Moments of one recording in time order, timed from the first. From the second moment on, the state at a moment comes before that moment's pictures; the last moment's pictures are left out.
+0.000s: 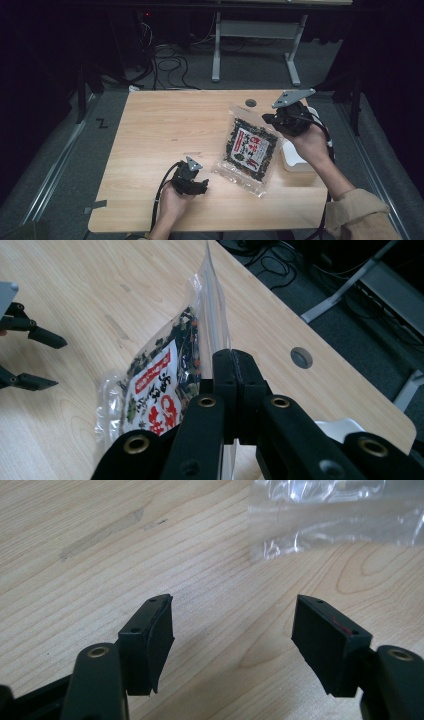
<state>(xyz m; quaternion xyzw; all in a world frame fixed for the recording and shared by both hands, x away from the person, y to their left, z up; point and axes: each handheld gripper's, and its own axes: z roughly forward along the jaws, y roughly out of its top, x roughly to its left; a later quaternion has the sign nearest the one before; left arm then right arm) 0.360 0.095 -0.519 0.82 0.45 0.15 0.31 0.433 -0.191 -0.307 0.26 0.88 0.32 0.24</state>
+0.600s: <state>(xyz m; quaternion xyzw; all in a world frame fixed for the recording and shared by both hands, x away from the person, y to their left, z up) 0.362 0.093 -0.521 0.83 0.45 0.14 0.30 0.438 -0.200 -0.283 0.27 0.87 0.32 0.27</state>
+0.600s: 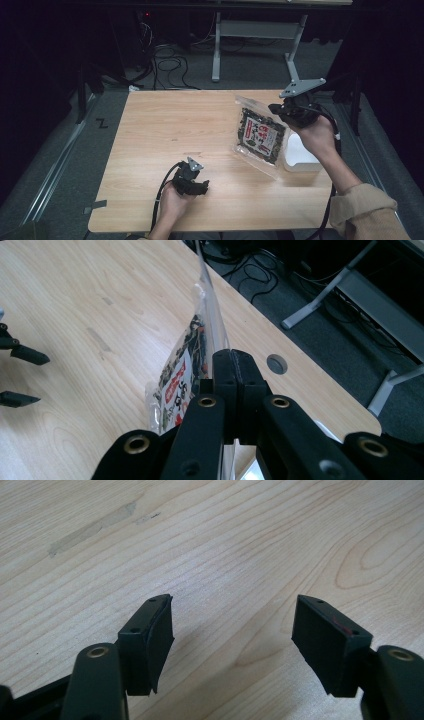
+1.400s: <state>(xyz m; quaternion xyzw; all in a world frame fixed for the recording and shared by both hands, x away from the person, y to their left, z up) 0.362 0.092 -0.523 0.83 0.45 0.14 0.30 0.454 -0.227 -0.247 0.31 0.84 0.32 0.31</state>
